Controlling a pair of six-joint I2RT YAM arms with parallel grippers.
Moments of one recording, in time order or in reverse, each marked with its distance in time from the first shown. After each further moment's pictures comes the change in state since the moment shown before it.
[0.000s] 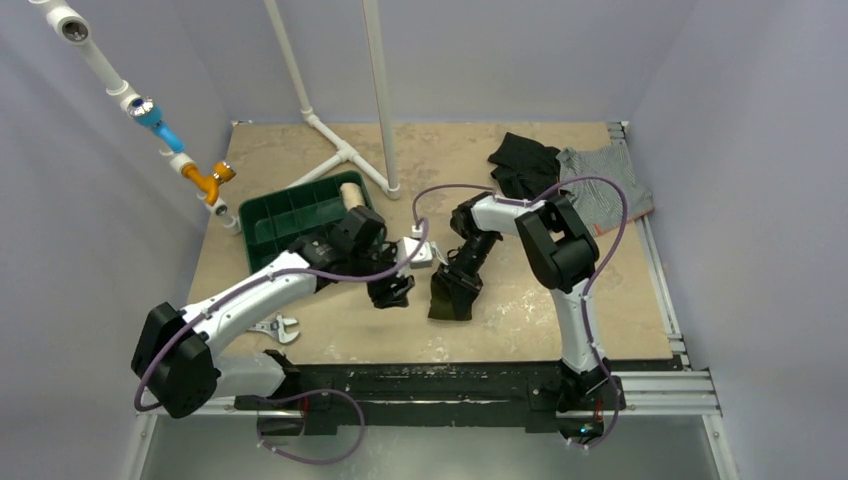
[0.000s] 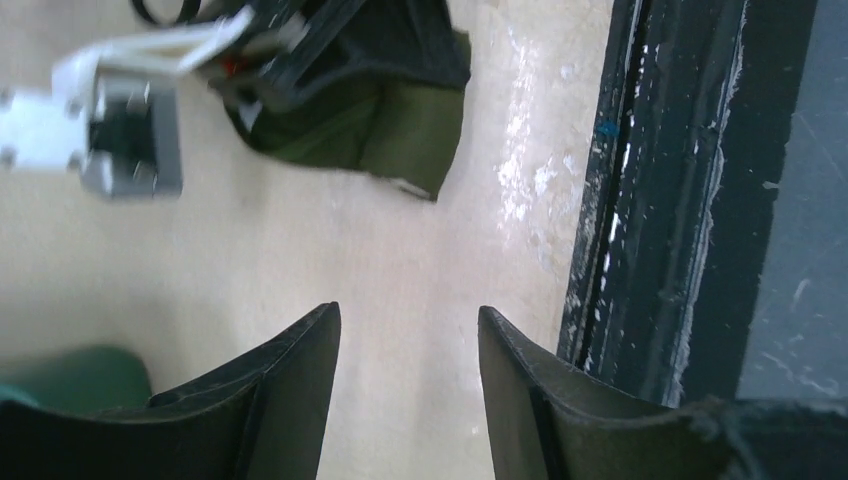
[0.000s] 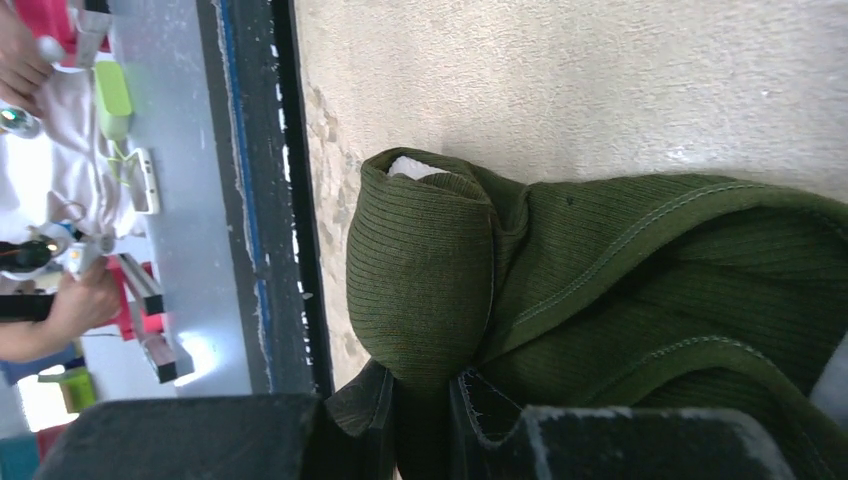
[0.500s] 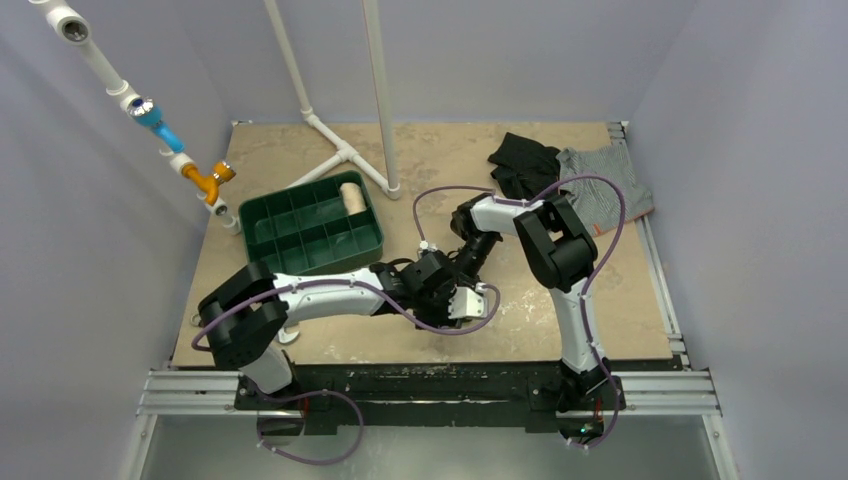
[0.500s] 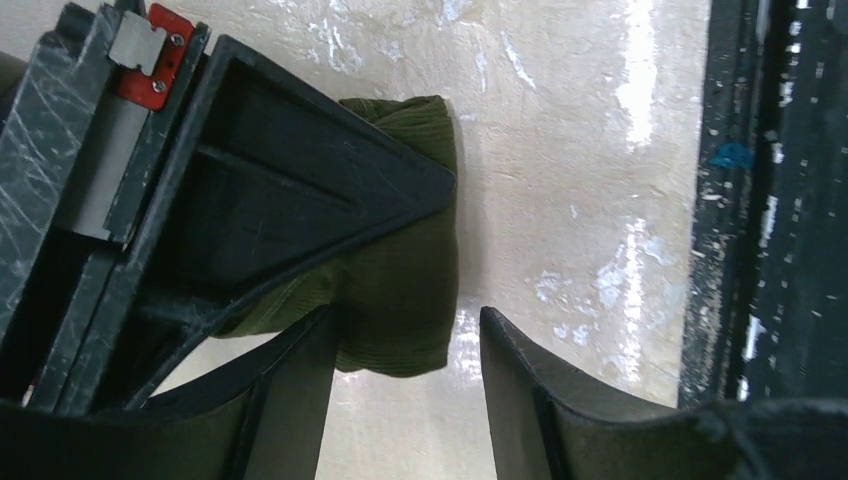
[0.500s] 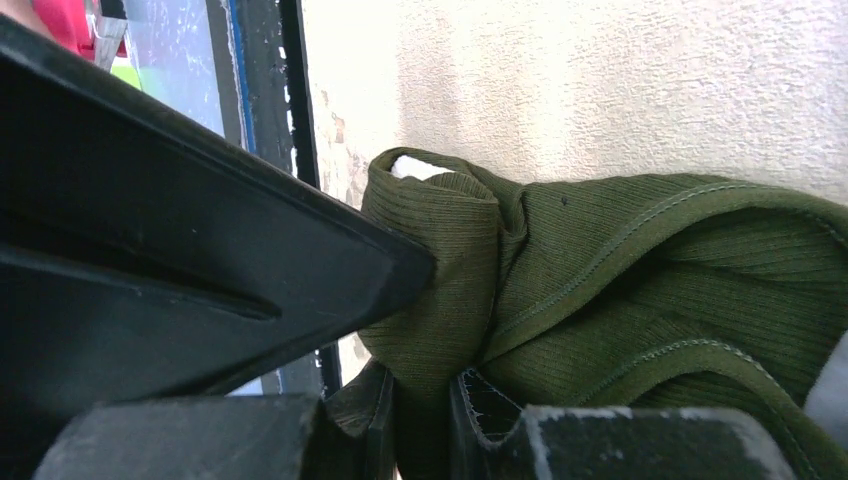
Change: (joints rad) left arm -0.427 0.339 0.031 0.299 -0.398 0.109; right arm 0.000 0.019 -0.001 -0.021 -0.023 0.001
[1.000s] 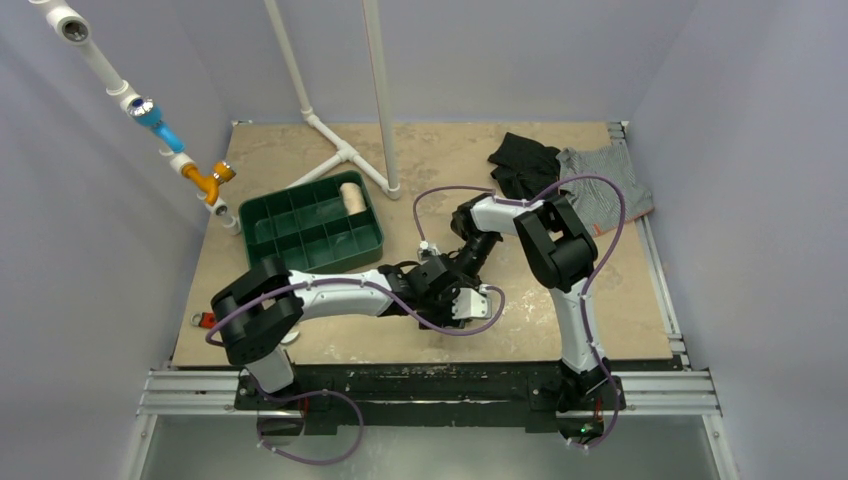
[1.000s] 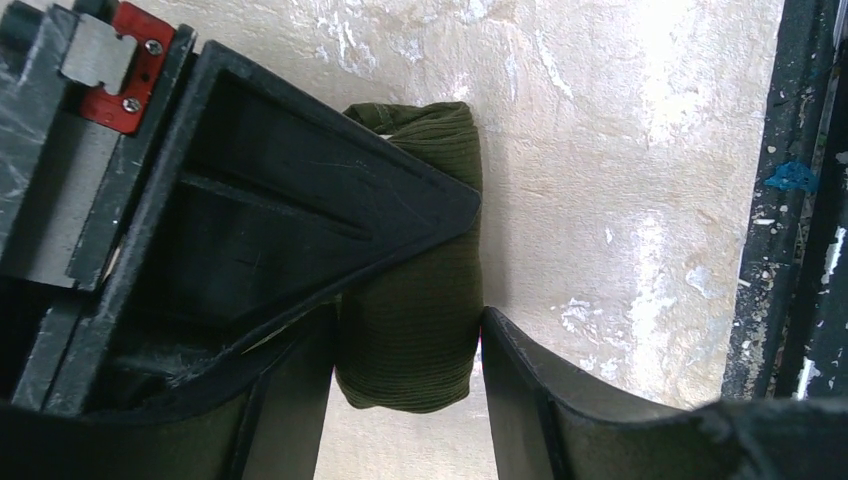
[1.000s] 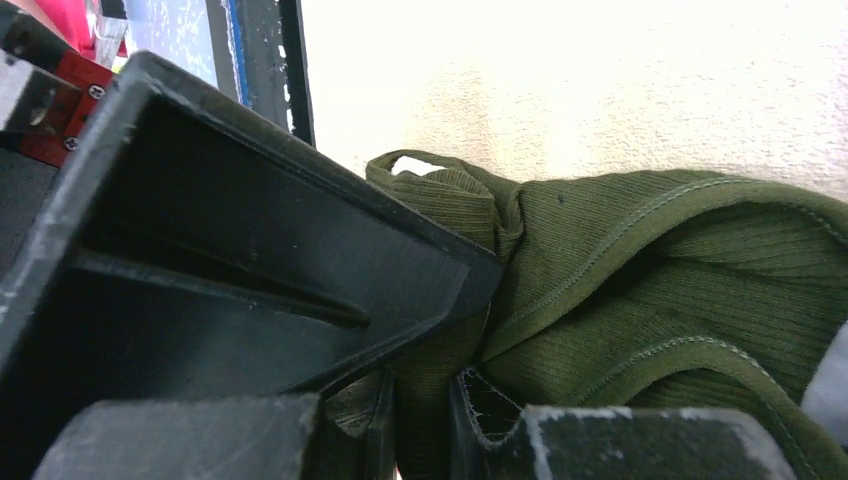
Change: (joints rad) left arm -0.023 0.074 0.006 0.060 -0.071 -0.005; right arm -0.001 0.000 -0.002 0.000 0.001 0.001
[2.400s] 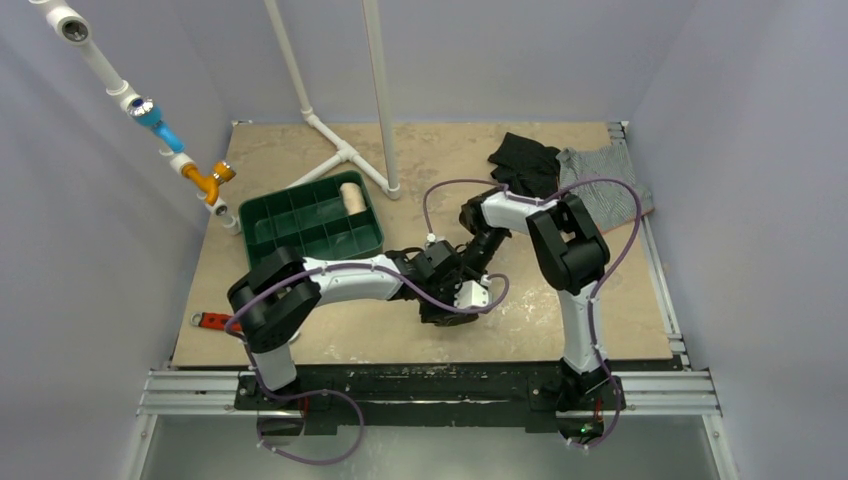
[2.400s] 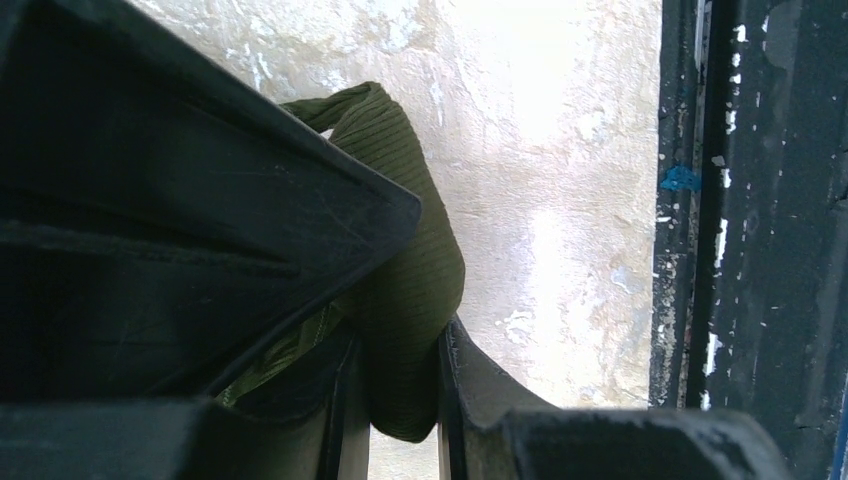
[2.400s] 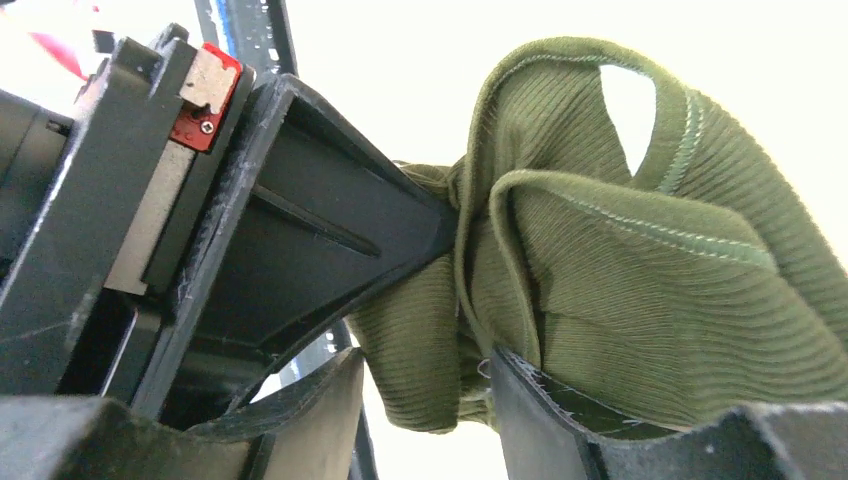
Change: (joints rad) left arm 0.079 0.101 0.095 -0.113 0.259 -0.014; right arm -0.038 -0.054 -0.023 -0.014 0.019 0.085
